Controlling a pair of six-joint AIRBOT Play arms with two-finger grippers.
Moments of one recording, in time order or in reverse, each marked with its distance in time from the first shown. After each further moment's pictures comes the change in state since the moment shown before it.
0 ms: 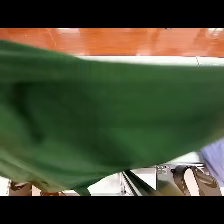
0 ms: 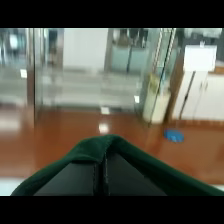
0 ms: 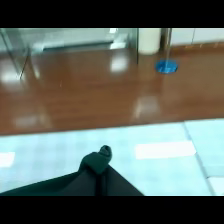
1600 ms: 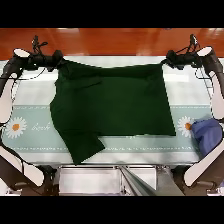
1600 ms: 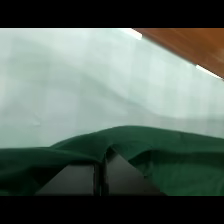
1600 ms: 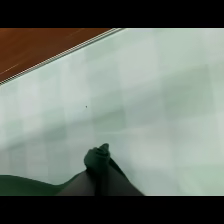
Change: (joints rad) left arm -0.295 -1.556 0.253 -0.246 0.205 0.092; right arm 0.233 -1.492 0.154 0.311 -0.581 -0.104
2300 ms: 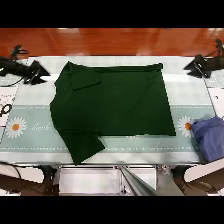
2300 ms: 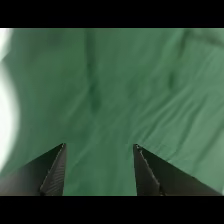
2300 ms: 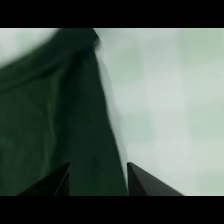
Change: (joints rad) left arm 0.217 0.286 -0.203 0.217 -0.470 -0.069; right arm -0.249 0.254 -0.156 -0.065 0.467 -0.021
